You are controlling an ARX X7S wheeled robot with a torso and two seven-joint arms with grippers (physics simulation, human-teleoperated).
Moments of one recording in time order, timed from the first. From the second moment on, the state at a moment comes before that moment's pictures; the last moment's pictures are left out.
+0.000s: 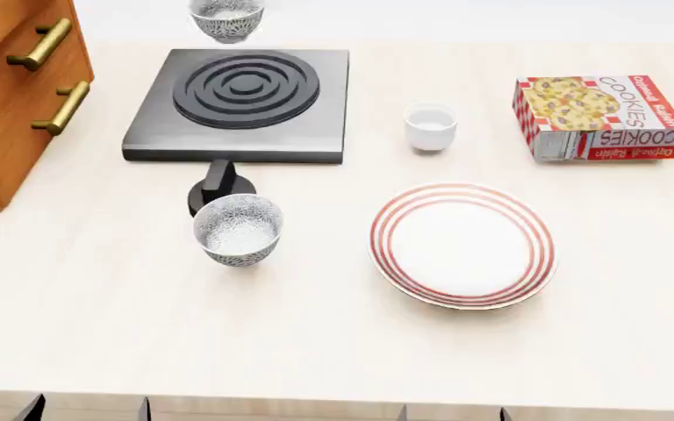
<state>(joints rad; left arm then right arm) 0.00 0.00 0.00 0.00 0.00 0.00 0.00 0.00 0.00 0.00 0.00 0.00 0.00 0.00</state>
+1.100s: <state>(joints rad) 0.00 -0.09 0.11 -0.01 -0.07 0.03 -0.11 0.61 0.11 0.17 -0.71 0.06 1.16 -0.01</state>
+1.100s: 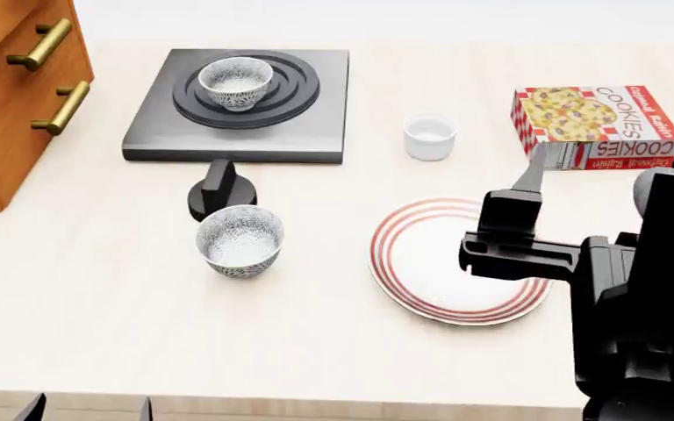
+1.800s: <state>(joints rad) -0.03 -0.13 0.15 0.12 -0.10 -0.05 -0.16 0.63 0.15 0.17 -0.80 0.08 1.35 -0.03</state>
